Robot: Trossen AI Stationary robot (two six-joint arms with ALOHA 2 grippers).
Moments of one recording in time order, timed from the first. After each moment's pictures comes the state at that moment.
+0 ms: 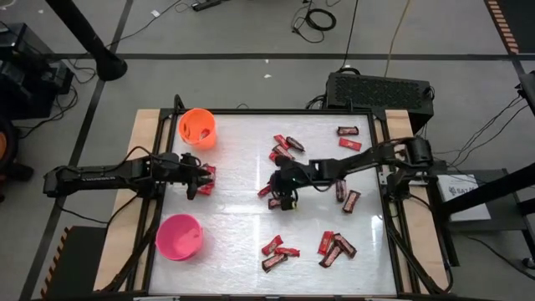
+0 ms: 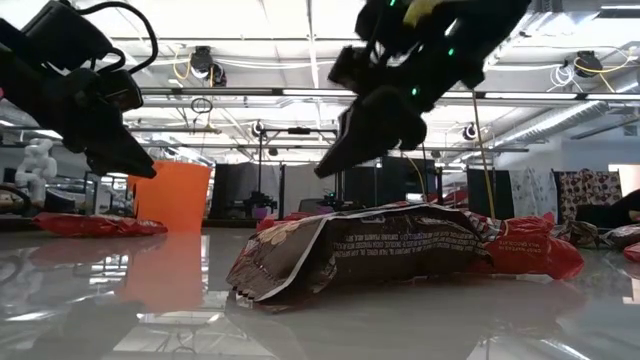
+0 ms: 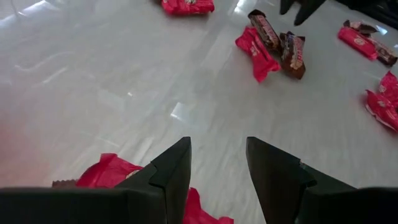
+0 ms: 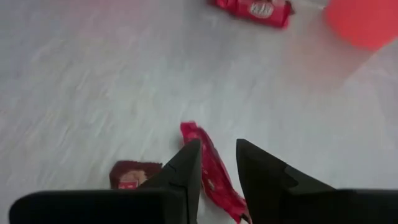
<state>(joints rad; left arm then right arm) 0.17 0.40 0.16 -0.31 0.05 -0.33 0.00 1.77 0.99 0.09 0.00 -0.20</state>
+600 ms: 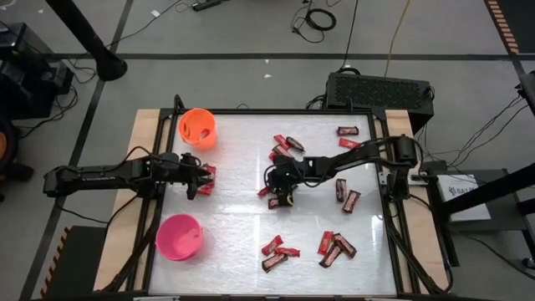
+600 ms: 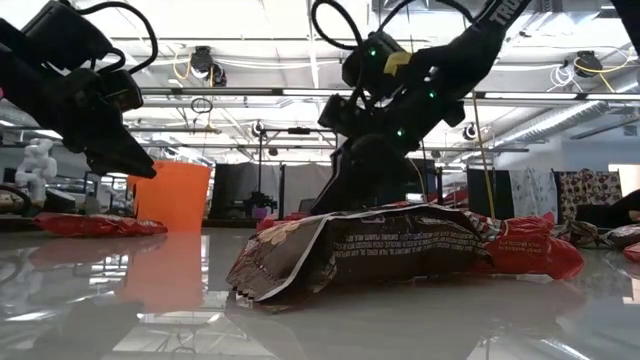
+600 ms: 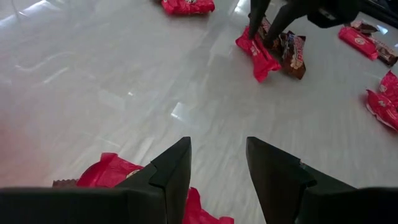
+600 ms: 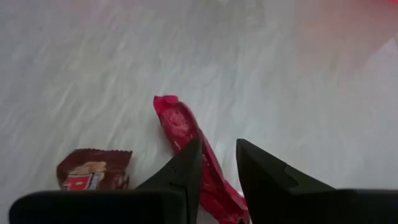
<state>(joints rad) 0.17 0.40 0.16 -0.32 0.05 -0.33 -0.07 1.90 0.99 0.17 -0.06 -0.20</state>
